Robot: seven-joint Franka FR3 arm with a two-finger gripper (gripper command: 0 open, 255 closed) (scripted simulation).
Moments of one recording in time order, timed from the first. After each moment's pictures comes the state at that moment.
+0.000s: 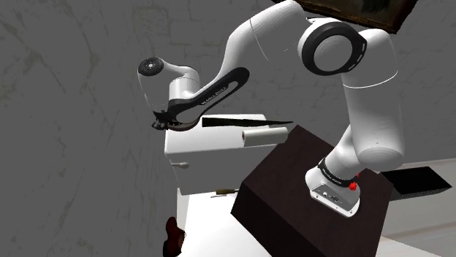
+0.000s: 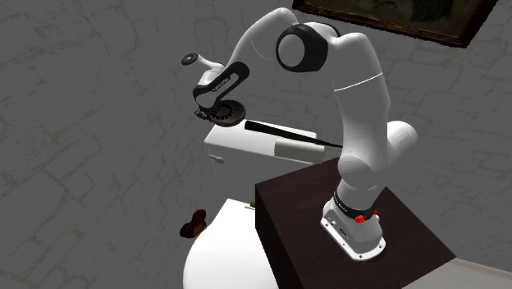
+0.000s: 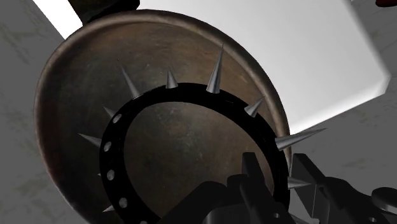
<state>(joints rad) 0.29 0.67 0.29 -1.63 -0.59 2.30 0.61</state>
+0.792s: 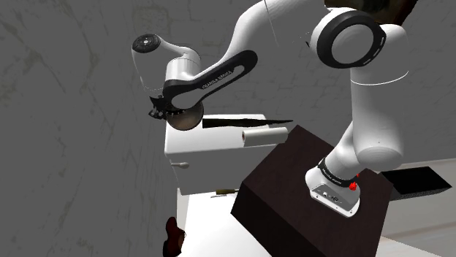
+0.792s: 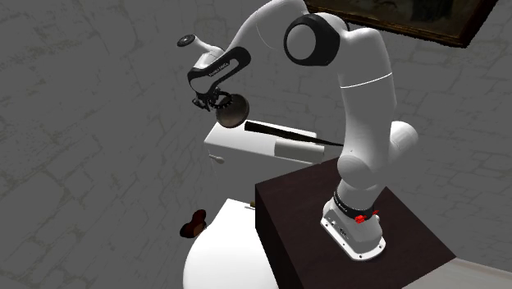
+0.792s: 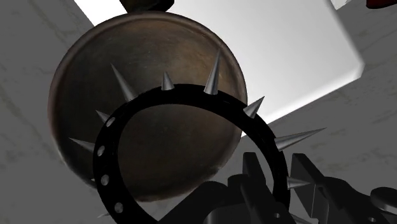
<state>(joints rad) 0.28 0.57 0.32 -1.62 -0.53 2.20 0.56</state>
